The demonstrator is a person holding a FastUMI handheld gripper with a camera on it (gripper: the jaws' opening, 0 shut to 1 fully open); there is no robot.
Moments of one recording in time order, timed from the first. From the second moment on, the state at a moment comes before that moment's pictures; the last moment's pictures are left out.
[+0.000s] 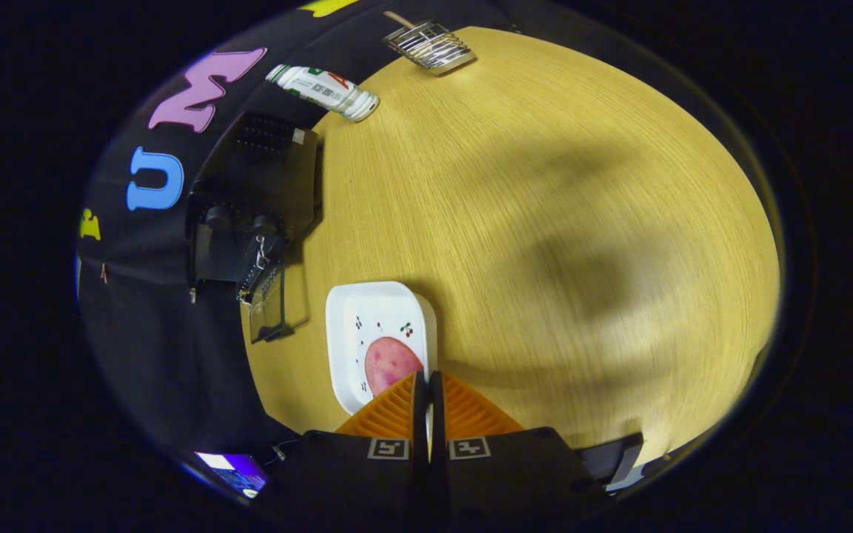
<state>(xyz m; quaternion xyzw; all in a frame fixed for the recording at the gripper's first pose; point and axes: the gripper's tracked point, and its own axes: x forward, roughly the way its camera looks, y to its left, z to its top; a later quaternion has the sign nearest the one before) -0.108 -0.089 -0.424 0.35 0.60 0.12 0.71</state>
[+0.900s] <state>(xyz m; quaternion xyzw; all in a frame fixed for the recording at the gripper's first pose) -0.126 0.063 -0.321 0.52 0.50 0.02 0.70</state>
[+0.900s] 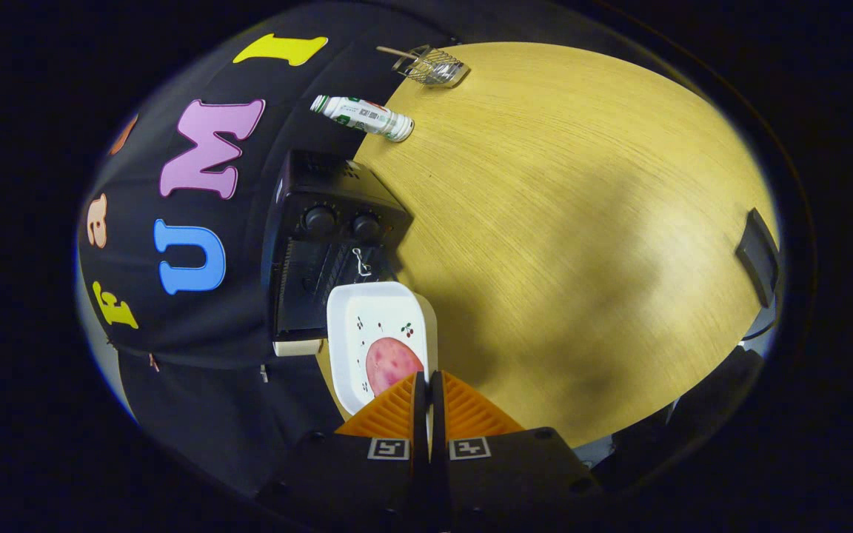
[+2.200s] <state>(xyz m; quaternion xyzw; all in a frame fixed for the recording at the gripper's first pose) 0.010 0.223 -0.352 0.66 0.37 -0.22 0.62</state>
